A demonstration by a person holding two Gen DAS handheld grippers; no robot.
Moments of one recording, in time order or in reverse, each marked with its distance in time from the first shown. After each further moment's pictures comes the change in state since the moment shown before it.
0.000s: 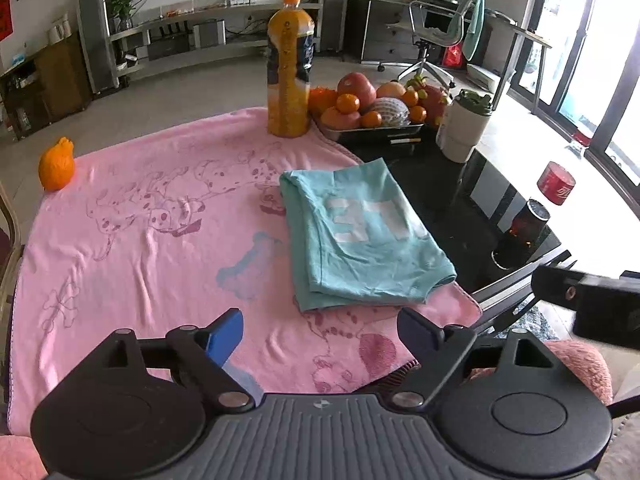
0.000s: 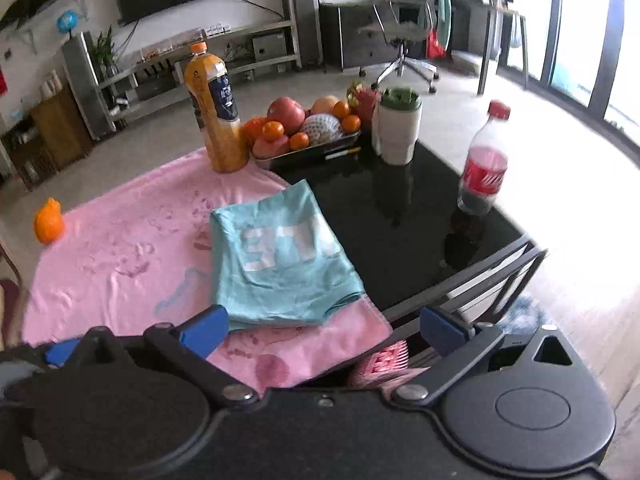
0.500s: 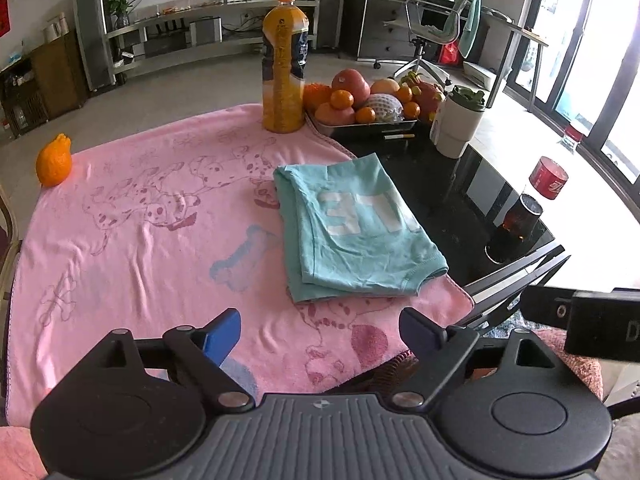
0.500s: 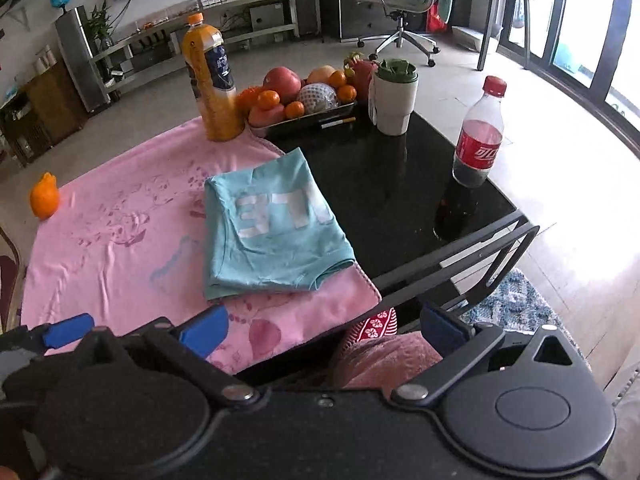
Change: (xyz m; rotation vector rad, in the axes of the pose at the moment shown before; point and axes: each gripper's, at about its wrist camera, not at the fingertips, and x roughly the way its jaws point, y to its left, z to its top) left arm 0.000 -0.002 -0.005 -0.012 0.016 -0.011; right arm 0.001 -0.004 0.000 0.021 0.108 0.031
